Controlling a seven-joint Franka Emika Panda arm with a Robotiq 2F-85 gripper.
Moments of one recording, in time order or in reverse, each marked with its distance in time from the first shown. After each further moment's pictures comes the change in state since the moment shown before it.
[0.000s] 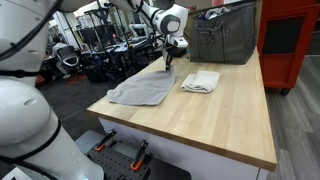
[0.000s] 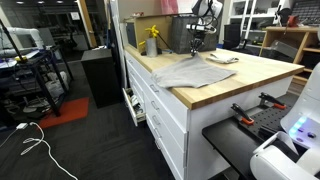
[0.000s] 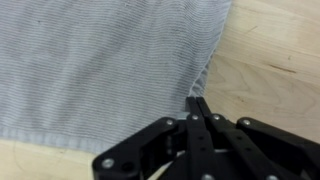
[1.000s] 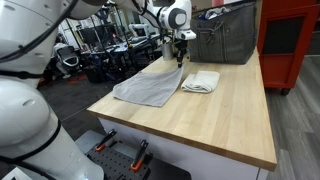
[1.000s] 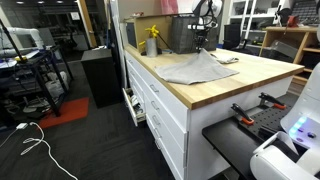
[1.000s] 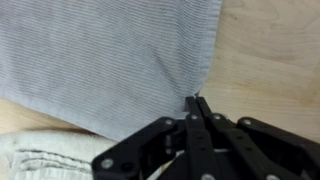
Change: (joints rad) arm -0.015 0.091 -0.034 0.182 -0.201 -0.009 0.165
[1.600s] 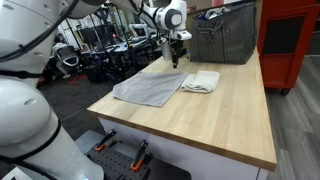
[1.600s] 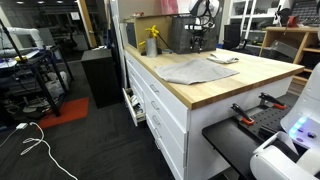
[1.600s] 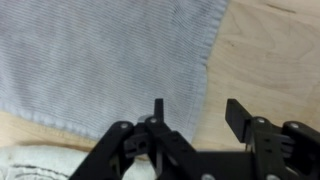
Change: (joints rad) arm 0.018 -0.015 0.031 -0.022 -0.016 0.000 -0.011
